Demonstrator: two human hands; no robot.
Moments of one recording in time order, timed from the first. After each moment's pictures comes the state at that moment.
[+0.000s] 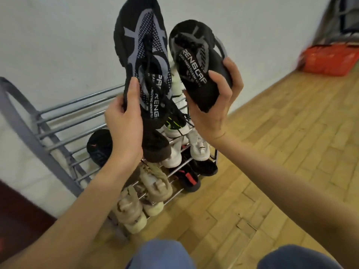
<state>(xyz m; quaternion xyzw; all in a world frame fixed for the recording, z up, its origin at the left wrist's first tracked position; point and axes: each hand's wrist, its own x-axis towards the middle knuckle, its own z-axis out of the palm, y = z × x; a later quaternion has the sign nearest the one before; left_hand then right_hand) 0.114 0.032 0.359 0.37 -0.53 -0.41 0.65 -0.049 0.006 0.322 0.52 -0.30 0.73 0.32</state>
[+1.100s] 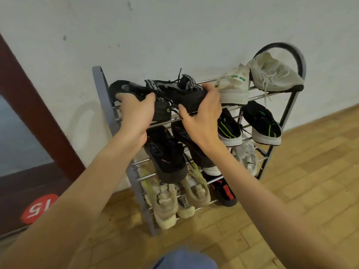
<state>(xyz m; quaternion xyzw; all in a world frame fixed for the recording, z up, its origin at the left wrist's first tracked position) 0.214 -0.011 0.381 0.58 -0.45 -0.35 0.58 0.084 -0.042 0.318 0.61 -0.50 0.62 -0.02</state>
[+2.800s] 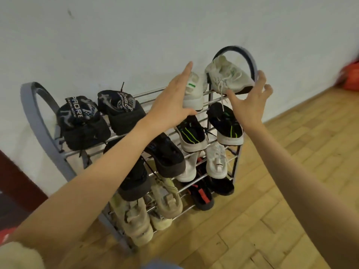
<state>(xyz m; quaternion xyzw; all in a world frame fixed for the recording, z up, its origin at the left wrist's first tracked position) 0.077 -0.055 0.387 0.41 -0.86 -0.05 0.28 -0.123 -0.061 0.332 0.44 -0.67 0.60 -0.02</state>
